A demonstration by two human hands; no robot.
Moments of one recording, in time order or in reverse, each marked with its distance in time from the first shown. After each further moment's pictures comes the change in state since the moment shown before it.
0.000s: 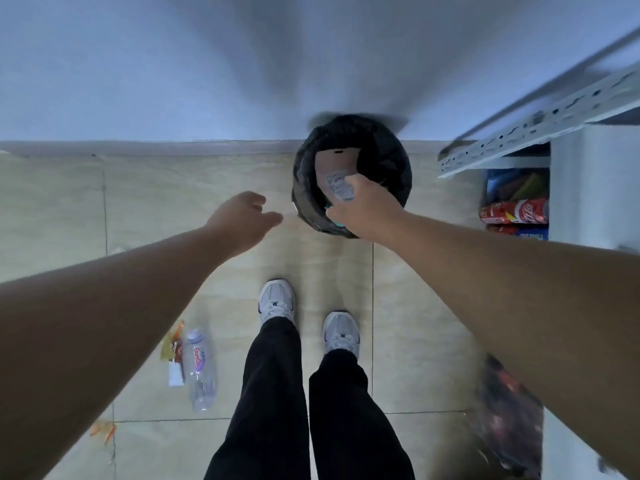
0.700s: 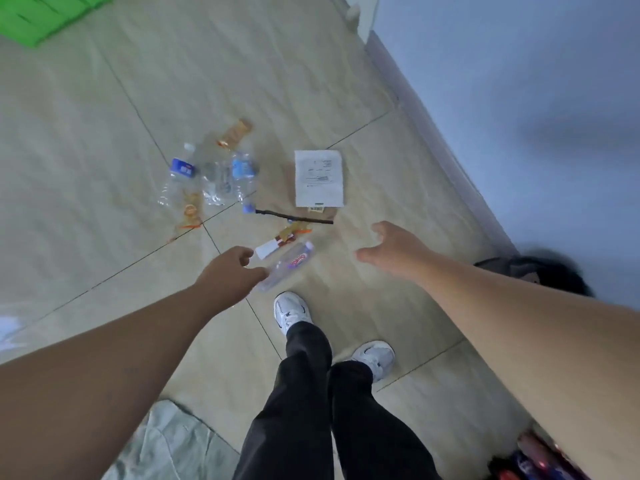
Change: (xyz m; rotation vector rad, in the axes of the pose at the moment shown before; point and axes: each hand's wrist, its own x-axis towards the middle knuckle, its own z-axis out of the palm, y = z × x) left_hand -0.306 -0.375 0.016 -0.793 0.368 -0.607; right_hand -0.158 -0.206 0.269 -0.761 -0.541 -0.376
